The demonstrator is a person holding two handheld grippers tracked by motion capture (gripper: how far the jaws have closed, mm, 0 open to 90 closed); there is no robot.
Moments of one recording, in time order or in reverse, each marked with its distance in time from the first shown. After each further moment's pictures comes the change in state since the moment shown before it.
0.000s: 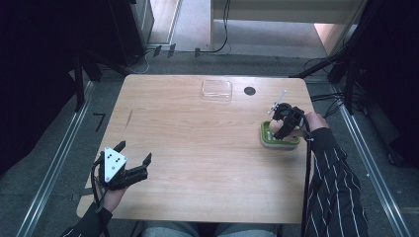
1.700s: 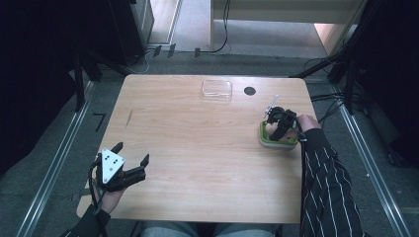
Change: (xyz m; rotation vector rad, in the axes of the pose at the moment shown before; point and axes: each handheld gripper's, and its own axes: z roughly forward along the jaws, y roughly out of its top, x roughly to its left) left arm 0.002 -0.003 -0.004 0.003 0.019 -0.002; right arm 0.000 0.009 0.033 0.026 -0.020 -0.052
